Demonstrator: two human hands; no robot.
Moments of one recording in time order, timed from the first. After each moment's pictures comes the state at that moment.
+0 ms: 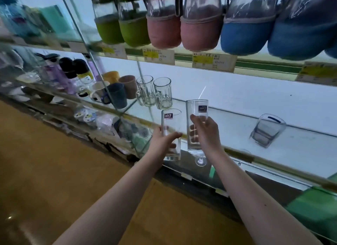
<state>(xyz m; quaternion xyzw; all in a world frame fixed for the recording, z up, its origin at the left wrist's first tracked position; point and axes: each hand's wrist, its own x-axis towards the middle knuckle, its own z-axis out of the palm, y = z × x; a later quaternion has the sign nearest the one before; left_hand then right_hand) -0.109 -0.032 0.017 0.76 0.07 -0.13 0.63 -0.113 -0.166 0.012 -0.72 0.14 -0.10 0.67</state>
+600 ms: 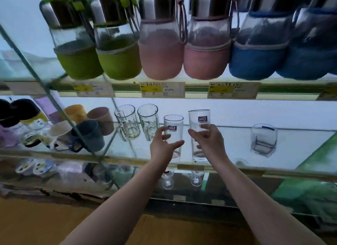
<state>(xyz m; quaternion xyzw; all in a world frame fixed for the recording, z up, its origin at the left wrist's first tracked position) 0.030 -0.027 0.009 0.78 -0.06 -0.14 0.60 -0.039 -0.148 0.020 -0.74 0.27 -0.22 0.58</state>
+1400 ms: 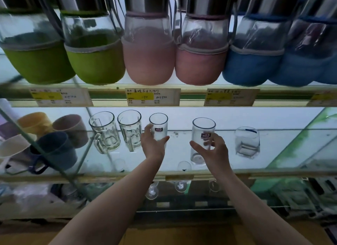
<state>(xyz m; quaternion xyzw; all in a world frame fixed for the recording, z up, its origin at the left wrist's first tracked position) 0.095 -0.080 -0.037 0.79 -0.06 -0.04 0.61 -0.047 -0.176 -0.005 -0.76 0.33 -0.30 0.48</state>
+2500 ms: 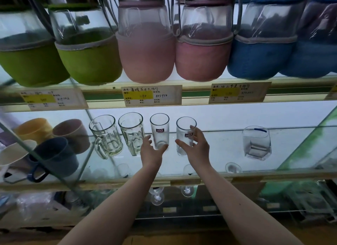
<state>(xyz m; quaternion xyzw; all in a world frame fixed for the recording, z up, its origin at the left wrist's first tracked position) 0.110 -0.063 -0.065 0.81 -0.06 -0.11 0.57 0.022 -0.166 -0.047 -0.72 0.29 -0.33 0.54</state>
